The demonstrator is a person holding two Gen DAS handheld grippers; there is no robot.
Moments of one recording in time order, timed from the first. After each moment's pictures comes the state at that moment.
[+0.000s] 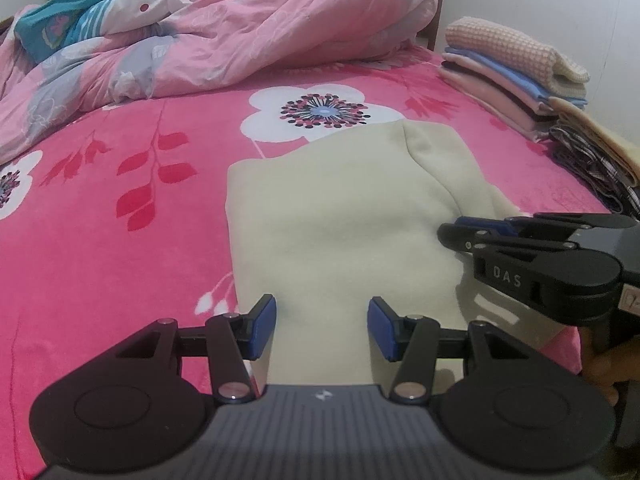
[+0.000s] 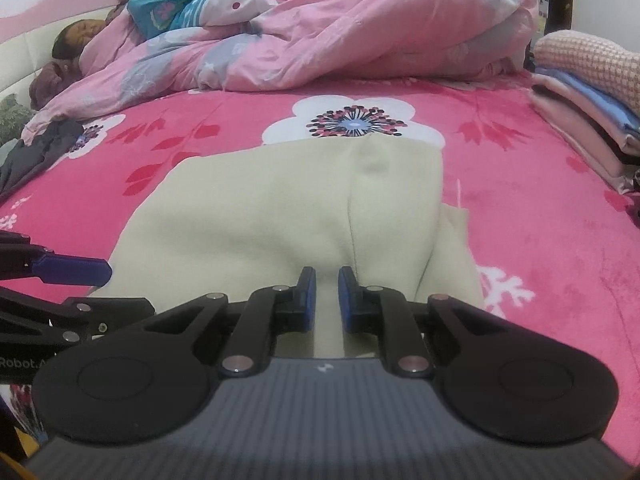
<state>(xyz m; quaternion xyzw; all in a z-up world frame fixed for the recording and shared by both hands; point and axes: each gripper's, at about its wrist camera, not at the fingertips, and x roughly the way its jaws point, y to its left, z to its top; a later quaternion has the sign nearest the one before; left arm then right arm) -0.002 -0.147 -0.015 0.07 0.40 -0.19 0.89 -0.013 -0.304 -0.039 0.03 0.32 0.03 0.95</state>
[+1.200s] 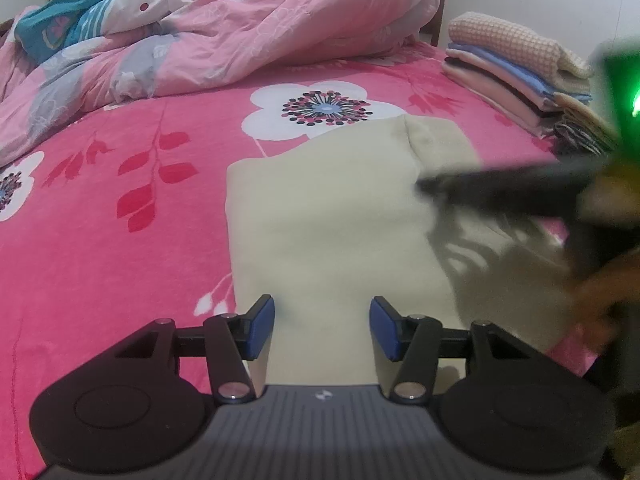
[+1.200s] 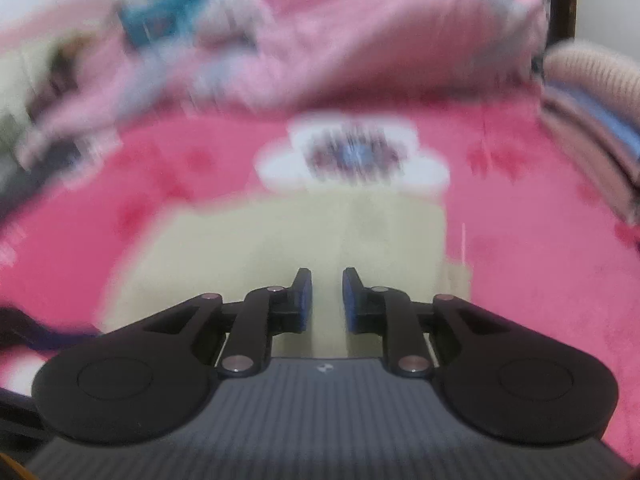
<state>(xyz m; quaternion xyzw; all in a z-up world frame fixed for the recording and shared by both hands) 0.002 -0.151 -0.017 0.08 0.41 -0.19 0.89 0.035 -0.308 -0.042 0.02 0.32 0.03 0.95</state>
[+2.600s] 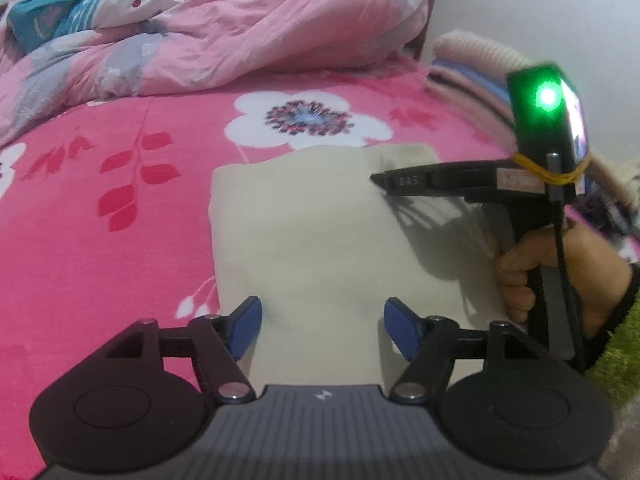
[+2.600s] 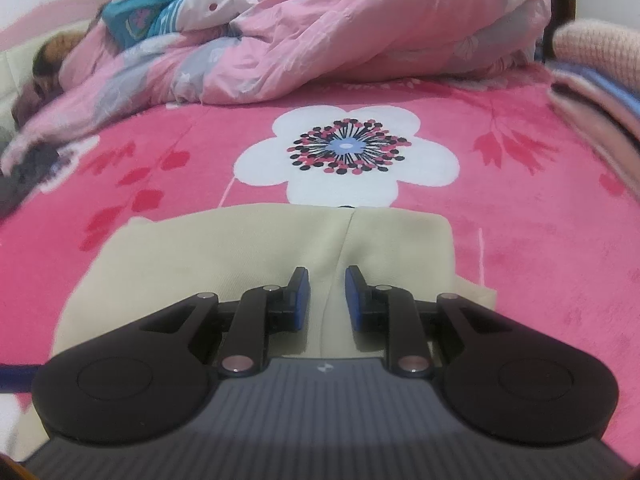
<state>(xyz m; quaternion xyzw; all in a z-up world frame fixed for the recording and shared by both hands) 0.001 -0.134 -0.013 0.03 0.39 -0.24 0.89 0.068 -0.331 -0.039 0.08 0.33 0.04 0.94</state>
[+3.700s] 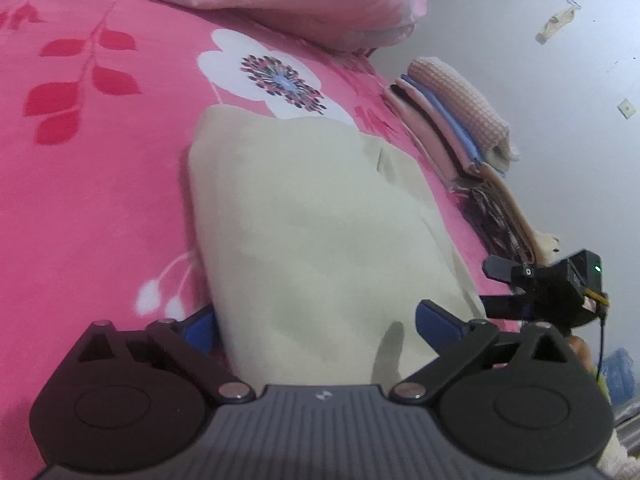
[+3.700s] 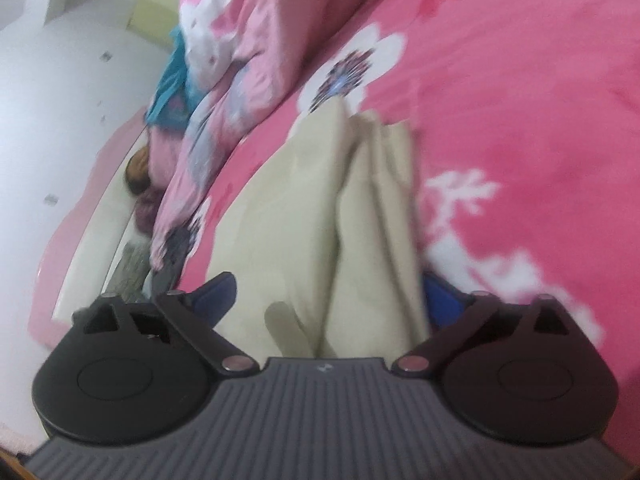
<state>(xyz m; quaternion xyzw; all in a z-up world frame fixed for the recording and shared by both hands) 0.082 -0.086 -0.072 -0.16 0.46 -0.37 0.79 -0.003 -0.439 -0.081 0.40 0.36 0.19 0.82</state>
